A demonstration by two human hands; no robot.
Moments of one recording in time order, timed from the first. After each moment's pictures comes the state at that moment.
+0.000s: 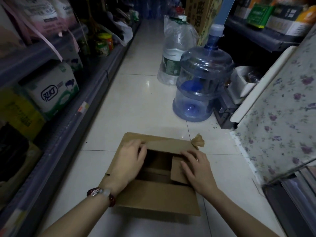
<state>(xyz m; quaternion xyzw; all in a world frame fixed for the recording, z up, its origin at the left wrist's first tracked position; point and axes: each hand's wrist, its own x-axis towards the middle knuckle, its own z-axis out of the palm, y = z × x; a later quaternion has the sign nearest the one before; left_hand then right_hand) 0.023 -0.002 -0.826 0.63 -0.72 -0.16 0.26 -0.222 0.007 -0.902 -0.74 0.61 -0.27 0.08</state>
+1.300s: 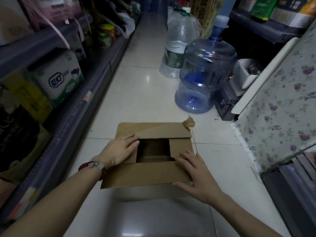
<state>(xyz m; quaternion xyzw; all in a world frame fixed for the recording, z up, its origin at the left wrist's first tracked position) 0.090 -0.007 -0.852 0.61 -0.76 -0.23 0.03 -0.205 0.074 -0.883 -0.82 0.53 -0.16 0.15</state>
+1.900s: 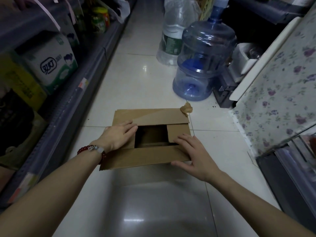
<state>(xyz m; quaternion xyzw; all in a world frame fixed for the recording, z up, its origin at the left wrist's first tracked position) 0.084 -0.002 -0.851 0.62 -0.75 -0.23 0.00 -0.204 0.071 -0.878 -0.81 0.54 -0.17 0.17</state>
